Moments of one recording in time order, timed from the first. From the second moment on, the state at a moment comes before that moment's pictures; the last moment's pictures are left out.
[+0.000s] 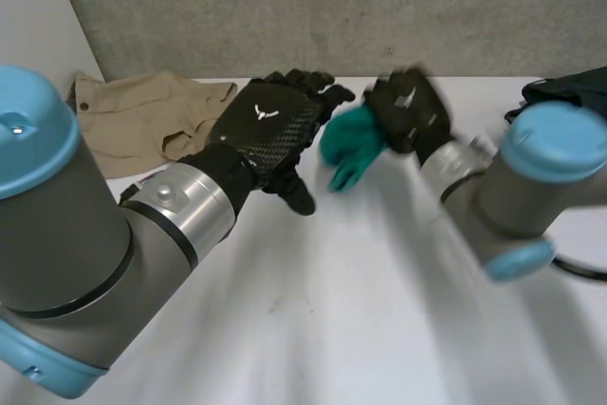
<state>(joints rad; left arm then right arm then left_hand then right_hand) 4.03 -1.77 -1.48 3.22 -1.42 3.29 2.02 -1.00 1.37 -0.48 1.34 2.66 0.20 0.17 0.18 0.22 0.05 1.01 1.14 1.18 1.20 0.91</state>
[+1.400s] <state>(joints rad) 4.00 -1.70 -1.56 3.29 -1.28 3.28 1.08 -1.01 1.21 -0.30 1.25 2.87 0.20 0.17 0.18 0.22 0.05 0.24 0.22 0.22 0.22 0.04</state>
